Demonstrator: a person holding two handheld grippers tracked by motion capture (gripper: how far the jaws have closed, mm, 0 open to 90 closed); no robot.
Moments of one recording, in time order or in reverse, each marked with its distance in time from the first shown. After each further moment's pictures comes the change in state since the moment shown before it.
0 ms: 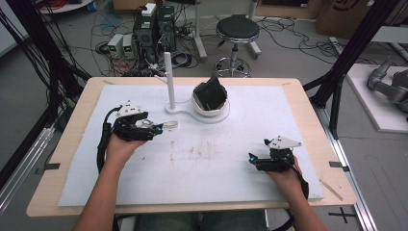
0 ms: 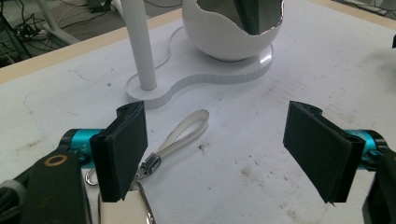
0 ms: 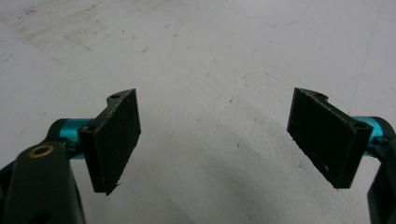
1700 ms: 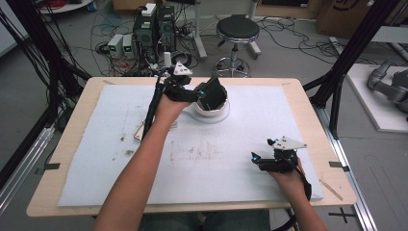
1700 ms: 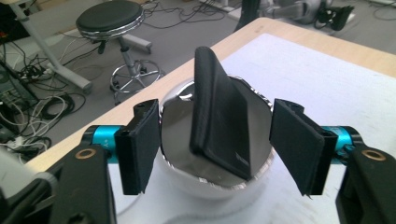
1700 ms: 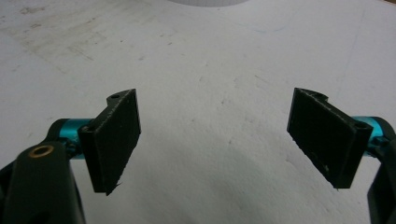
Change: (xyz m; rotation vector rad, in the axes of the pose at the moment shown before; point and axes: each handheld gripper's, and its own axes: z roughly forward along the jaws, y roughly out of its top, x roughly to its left) left arm -0.045 0.124 0.092 -0.017 0.004 0.112; right arm -0.002 -0.001 -0.009 -0.033 -0.006 0.026
